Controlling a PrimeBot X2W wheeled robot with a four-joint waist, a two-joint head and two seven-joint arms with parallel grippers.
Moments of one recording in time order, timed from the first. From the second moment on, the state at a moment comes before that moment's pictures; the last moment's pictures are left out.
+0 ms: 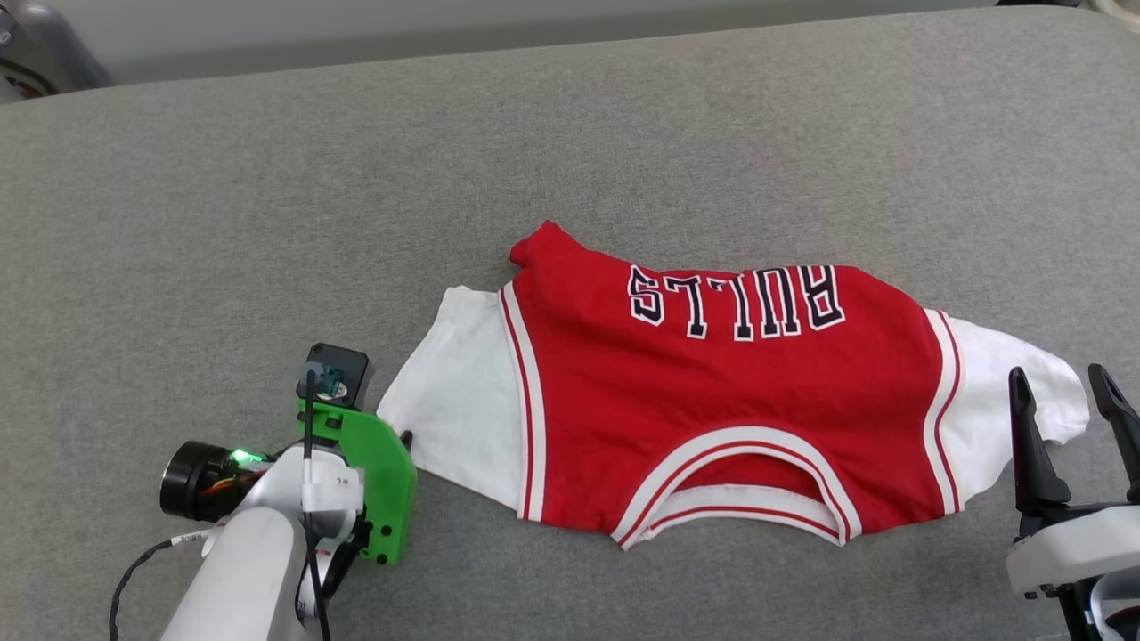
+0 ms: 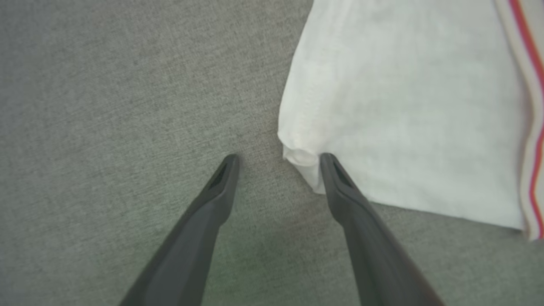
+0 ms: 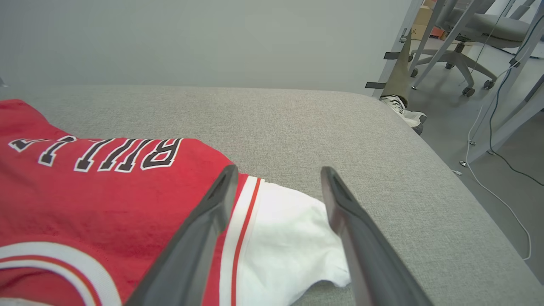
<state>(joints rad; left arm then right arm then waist) -0.24 0.28 -0.24 0.12 -0.21 -0.01 0.66 0.05 -0.16 -0.14 -0.12 0.15 0.13 -0.08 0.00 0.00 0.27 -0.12</state>
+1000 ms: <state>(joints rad) -0.03 0.28 -0.12 -0.18 -0.37 0.07 0.66 0.10 -0.29 -0.12 -0.08 0.17 0.13 0.33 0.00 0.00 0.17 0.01</state>
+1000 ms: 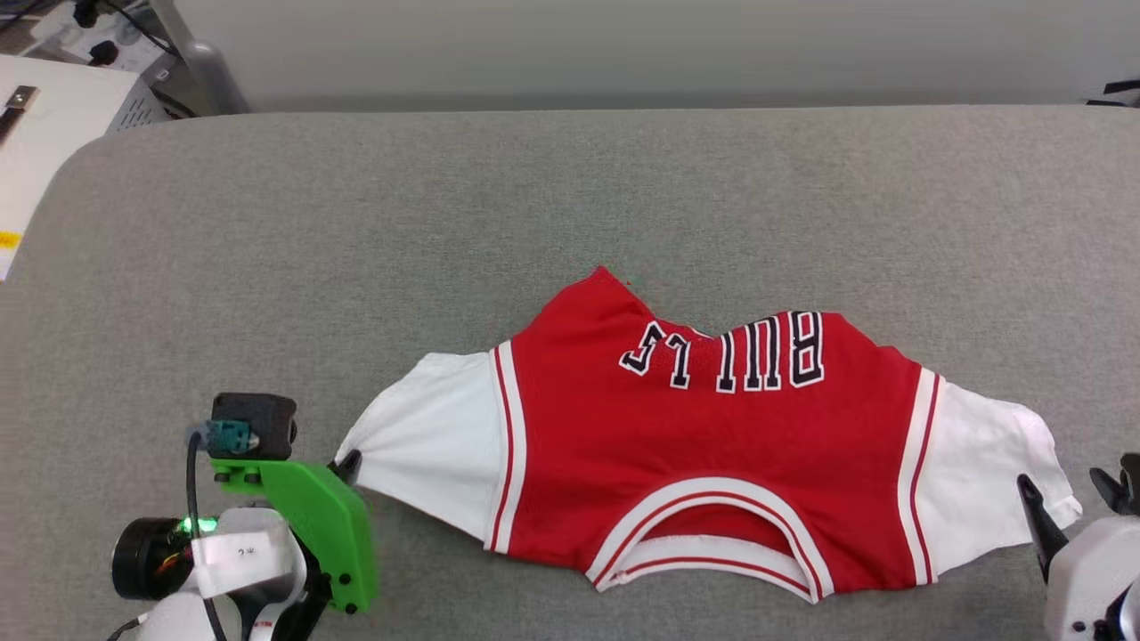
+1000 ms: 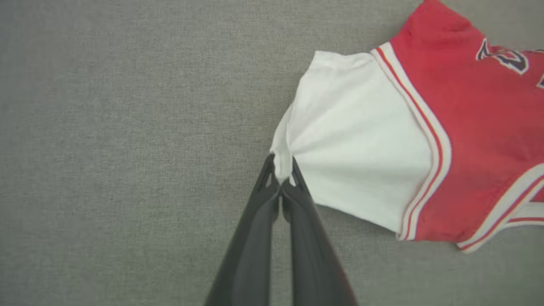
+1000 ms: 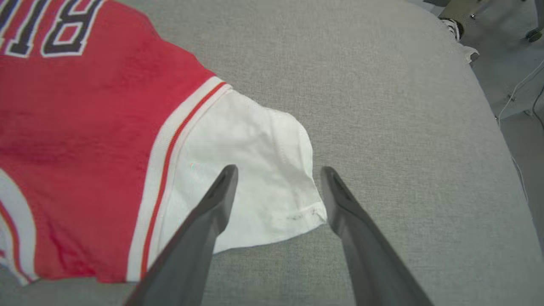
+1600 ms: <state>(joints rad) 0.04 0.29 -0.18 -0.39 -0.40 0.07 0.76 -0.01 -0.40 -0.17 0.02 0.31 0.13 0.84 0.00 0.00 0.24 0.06</state>
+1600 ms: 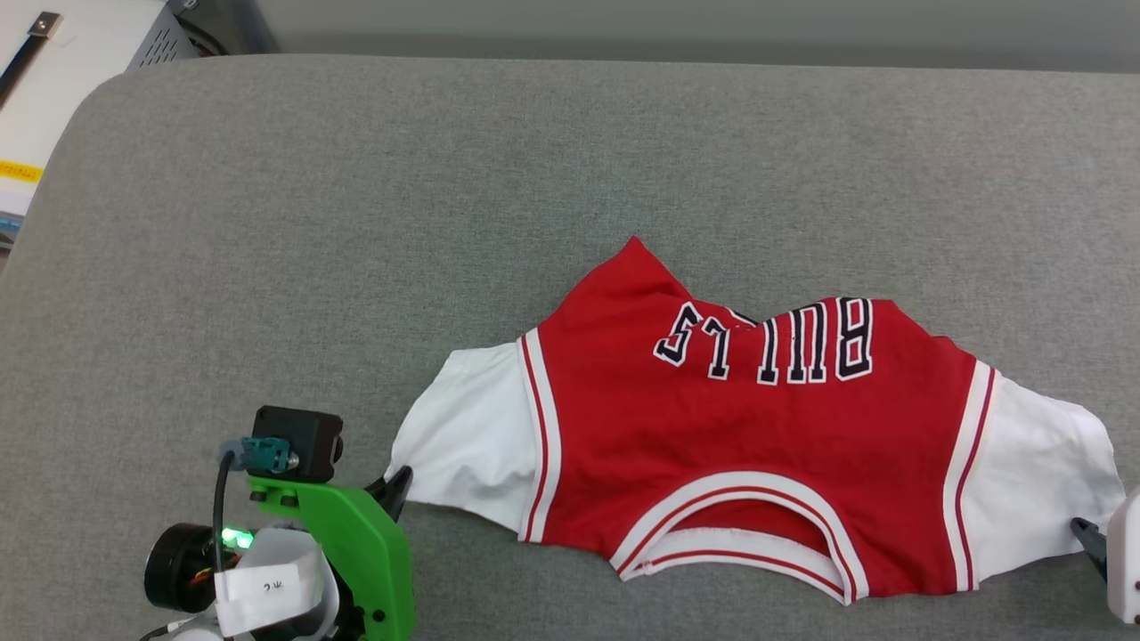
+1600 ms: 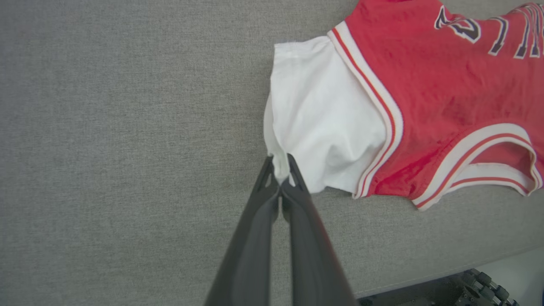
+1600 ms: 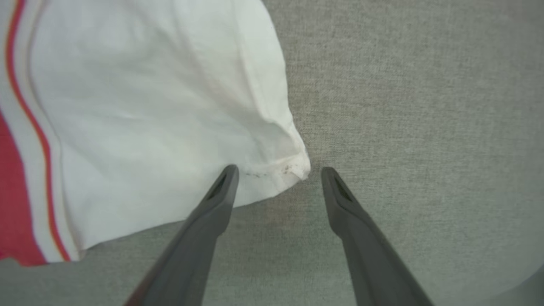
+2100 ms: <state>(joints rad) 0.03 0.29 -0.18 -0.38 -0.40 0.07 0.76 -0.03 -0.43 -0.11 0.11 0.36 0.13 0.80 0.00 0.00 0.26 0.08</state>
